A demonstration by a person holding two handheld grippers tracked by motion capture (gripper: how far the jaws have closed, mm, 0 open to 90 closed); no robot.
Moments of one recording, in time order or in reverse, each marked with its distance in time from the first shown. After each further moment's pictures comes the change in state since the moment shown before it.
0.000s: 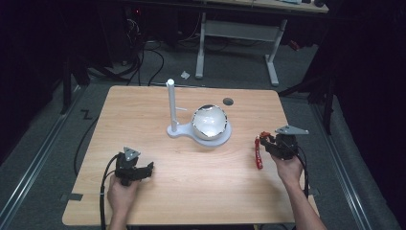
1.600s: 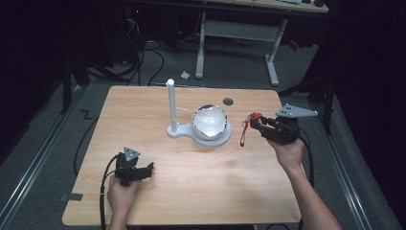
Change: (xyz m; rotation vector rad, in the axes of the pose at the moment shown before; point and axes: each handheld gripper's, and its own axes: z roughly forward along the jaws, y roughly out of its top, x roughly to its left) left arm 0.001 0.000 -0.001 0.001 -0.008 0.018; right arm 0.031 0.080 -0.046 -0.185 0.244 -0.111
